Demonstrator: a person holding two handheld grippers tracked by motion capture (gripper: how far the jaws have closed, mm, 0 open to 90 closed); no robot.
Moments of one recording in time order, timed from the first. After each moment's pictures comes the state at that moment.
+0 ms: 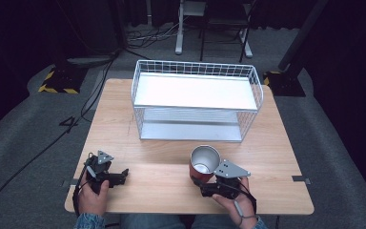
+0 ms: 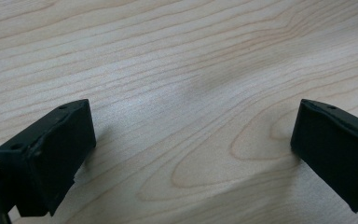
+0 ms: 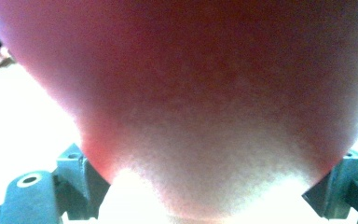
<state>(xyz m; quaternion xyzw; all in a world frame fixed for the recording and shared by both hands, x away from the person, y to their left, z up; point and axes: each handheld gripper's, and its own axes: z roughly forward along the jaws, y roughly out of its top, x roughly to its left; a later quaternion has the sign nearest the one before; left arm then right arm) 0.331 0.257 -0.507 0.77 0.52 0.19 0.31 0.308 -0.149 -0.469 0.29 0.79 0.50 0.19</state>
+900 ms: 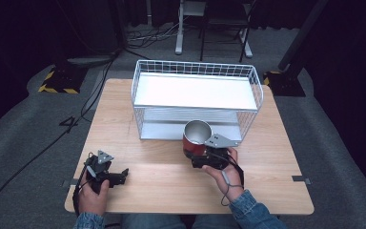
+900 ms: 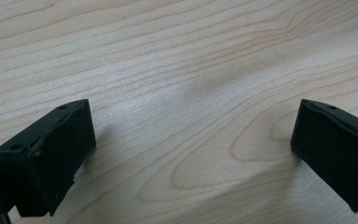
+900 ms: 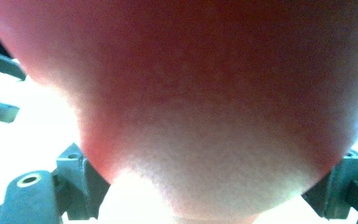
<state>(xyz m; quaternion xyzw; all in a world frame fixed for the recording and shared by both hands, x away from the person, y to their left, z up) 0.332 0.257 -0.507 0.77 0.52 0.19 0.31 0.383 -0.123 -0.454 0.33 0.78 0.50 0.20</state>
